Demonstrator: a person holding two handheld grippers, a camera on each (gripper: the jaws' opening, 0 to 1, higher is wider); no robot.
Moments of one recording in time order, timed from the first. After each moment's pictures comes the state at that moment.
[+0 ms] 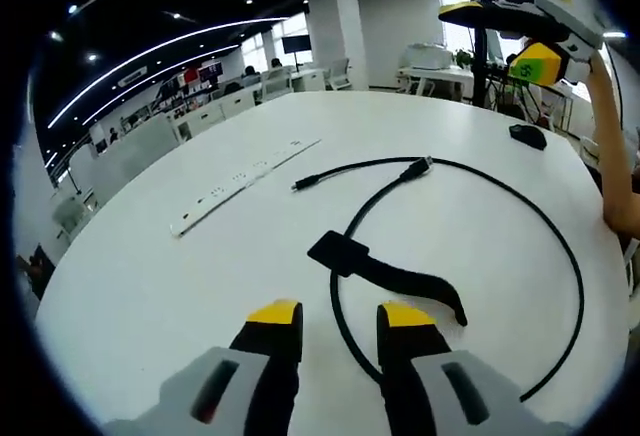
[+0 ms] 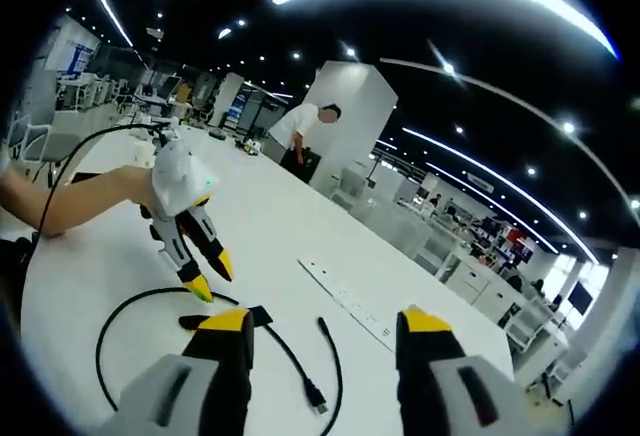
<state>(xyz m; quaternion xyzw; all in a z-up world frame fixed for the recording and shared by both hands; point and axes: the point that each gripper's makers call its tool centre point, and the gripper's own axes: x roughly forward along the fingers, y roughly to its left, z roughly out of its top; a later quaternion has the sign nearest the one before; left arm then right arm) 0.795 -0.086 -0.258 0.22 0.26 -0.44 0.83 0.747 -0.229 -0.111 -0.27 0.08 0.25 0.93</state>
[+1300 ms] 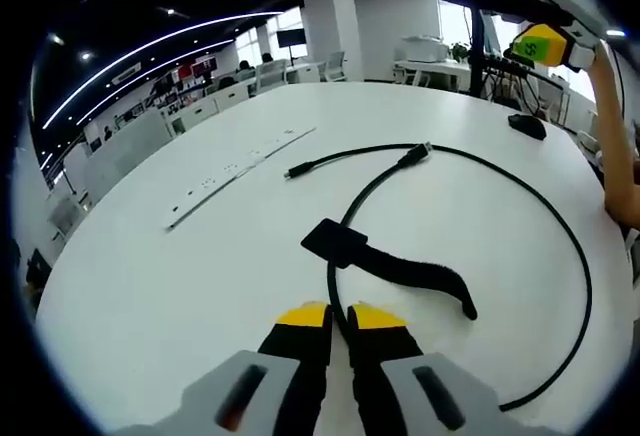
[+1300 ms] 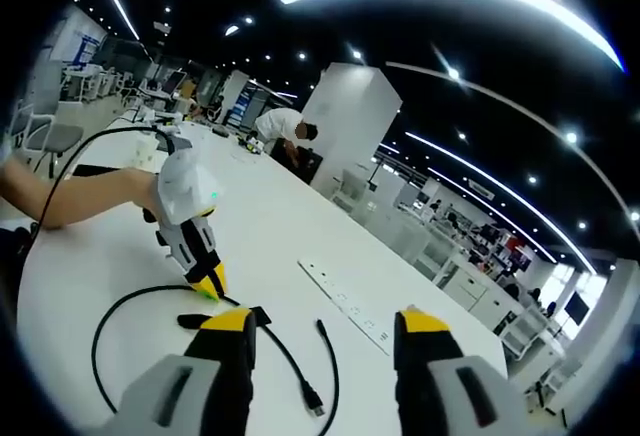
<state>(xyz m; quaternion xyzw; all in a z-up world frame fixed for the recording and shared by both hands) 0.797 -0.088 -0.273 0.23 0.27 -0.45 0.82 0.745 -0.223 -0.110 -0.29 0.07 0.25 0.92</state>
